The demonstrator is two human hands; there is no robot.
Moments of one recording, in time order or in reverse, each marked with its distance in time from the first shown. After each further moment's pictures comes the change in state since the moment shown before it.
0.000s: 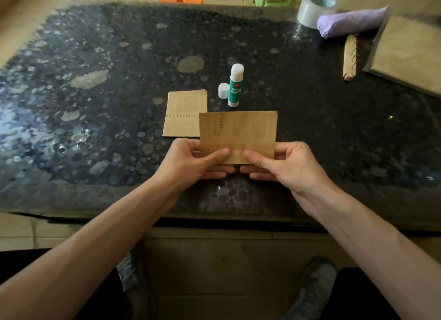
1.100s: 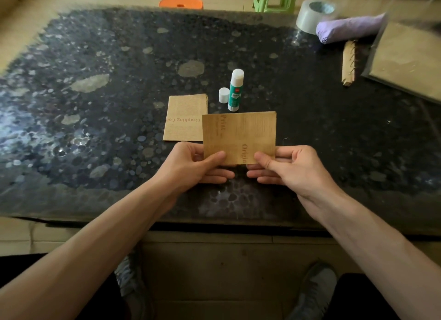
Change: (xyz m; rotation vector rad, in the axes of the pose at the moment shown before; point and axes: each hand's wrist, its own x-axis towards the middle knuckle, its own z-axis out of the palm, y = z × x) left_hand 0.004 0.002 -0.005 0.019 -0.014 -0.043; right_hand 0.004 0.000 -0.008 -0.038 0.027 0.029
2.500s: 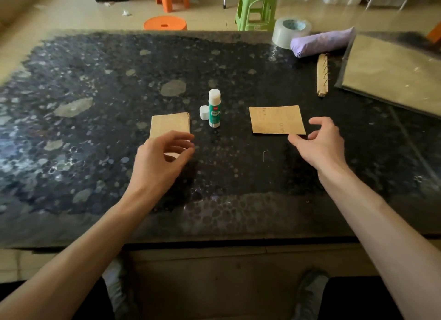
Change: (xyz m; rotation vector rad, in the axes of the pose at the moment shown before) left_hand 0.033 0.007 -0.018 0.612 0.367 0.536; right_hand 0.072 -0.021 -0.085 -0.456 0.651 -0.056
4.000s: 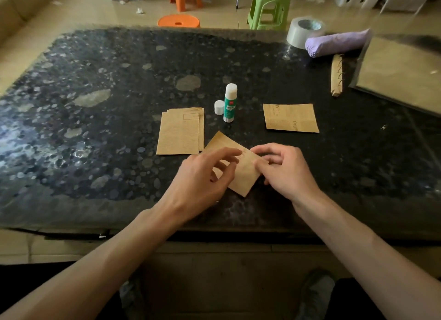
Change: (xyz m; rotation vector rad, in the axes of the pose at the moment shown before) left_hand -0.035 0.010 0.024 0.136 -0.221 0.273; right_hand -0.092 -0.009 0.035 0.192 -0.477 -0.145
